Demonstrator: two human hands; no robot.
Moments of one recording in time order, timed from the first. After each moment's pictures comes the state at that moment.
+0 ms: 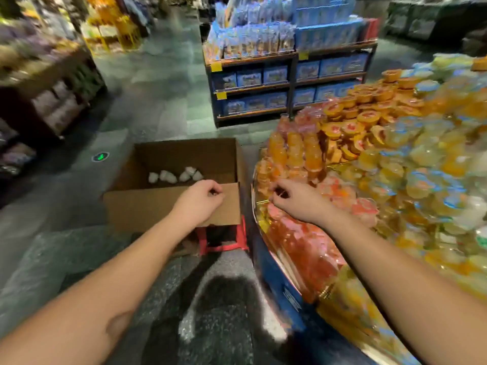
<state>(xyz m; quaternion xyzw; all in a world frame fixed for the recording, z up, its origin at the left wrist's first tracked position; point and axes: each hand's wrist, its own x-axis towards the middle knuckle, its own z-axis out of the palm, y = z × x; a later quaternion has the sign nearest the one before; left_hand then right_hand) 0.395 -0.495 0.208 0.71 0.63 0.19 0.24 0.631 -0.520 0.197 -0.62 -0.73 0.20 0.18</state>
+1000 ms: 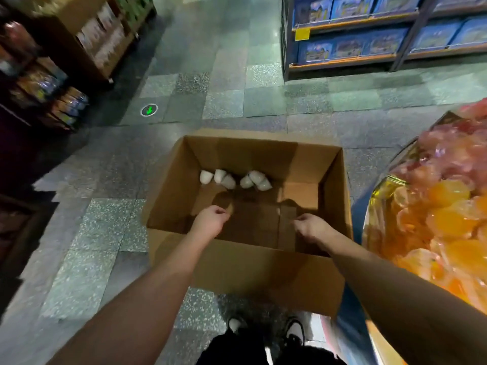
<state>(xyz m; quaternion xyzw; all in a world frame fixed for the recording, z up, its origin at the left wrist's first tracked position) 0.171 -0.076 0.024 0.44 0.79 0.13 0.40 0.434 -0.051 -0.024 -0.69 -0.48 0.54 0.04</state>
